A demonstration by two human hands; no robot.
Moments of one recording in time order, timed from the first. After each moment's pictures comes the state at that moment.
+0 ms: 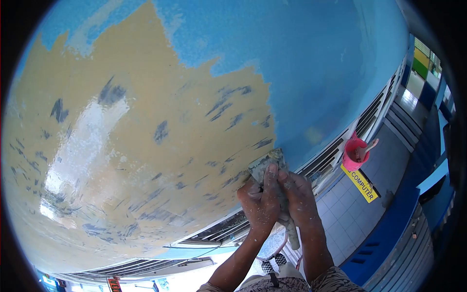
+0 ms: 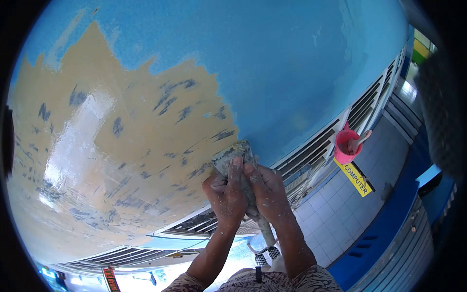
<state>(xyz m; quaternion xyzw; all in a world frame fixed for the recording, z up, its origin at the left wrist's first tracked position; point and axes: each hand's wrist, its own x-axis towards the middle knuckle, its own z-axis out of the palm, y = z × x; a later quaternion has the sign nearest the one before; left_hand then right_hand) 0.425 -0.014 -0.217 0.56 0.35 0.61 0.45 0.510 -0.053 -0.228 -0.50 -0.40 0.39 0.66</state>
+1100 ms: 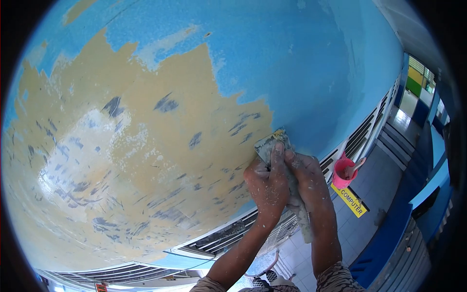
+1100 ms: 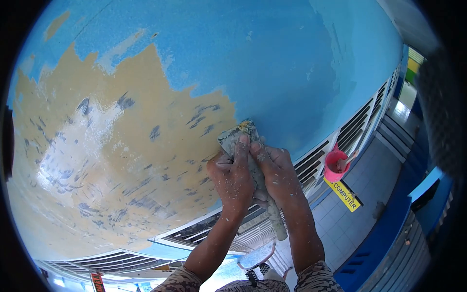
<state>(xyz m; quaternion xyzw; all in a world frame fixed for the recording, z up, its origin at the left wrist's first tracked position) 0.445 -0.010 -0.142 0.57 0.34 0.61 0.43 0.536 -0.057 -0.136 -0.53 -0.43 0.39 0.62</state>
